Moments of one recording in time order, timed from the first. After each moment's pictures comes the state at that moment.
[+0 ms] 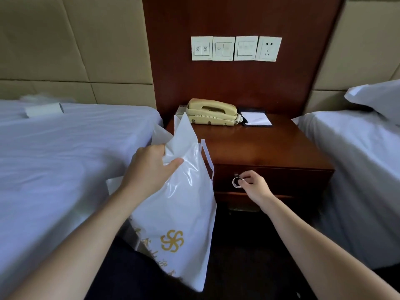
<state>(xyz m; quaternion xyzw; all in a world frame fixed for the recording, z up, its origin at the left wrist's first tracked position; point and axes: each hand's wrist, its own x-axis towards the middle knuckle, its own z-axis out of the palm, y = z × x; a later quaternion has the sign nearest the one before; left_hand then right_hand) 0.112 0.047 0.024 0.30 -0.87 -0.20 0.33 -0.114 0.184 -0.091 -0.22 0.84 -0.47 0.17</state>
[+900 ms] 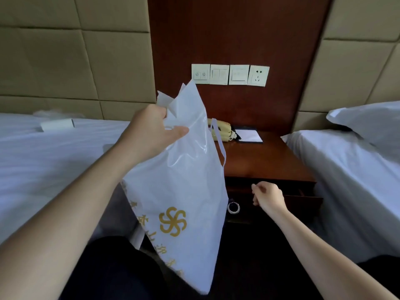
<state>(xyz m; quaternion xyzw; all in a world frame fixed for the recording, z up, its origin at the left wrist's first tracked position) 0.137 0.078 0.136 0.22 -0.87 -0.26 0.35 -0.101 0.241 -0.050 -0.23 0.88 -0.42 0.06</state>
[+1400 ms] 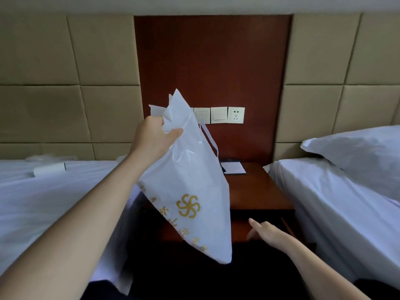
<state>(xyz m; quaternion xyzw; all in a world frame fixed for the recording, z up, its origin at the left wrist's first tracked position) 0.088 0.091 0.193 0.21 -0.82 -0.26 0.47 -0.126 0.287 -0.035 -0.25 0.89 -0.31 0.24</state>
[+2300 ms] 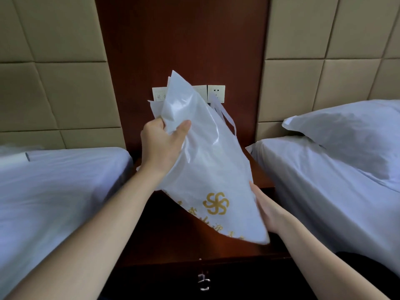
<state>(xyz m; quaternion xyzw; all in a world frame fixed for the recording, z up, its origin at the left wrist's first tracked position) 0.035 0.149 0.136 0.14 -0.73 -0.40 0.54 -0.133 0.319 -0.019 -0.16 0.55 -0.69 0.44</state>
